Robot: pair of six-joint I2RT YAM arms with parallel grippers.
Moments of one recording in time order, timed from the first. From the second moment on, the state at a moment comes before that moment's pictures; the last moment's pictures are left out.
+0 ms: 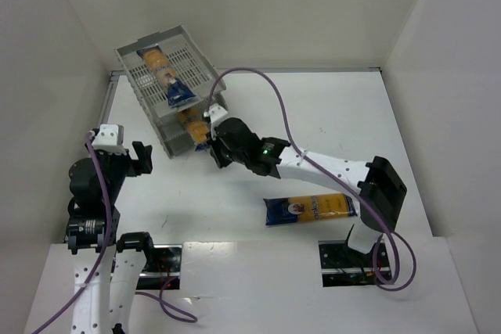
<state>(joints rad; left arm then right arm) 0.12 0.43 0.75 -0.49 0.15 -0.01 1.03 1.66 1.37 -0.20 0.16 0.26</state>
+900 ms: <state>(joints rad) 0.12 0.43 0.75 -0.49 0.12 -0.01 0.95 2.19 1.89 -0.17 0.28 0.15</state>
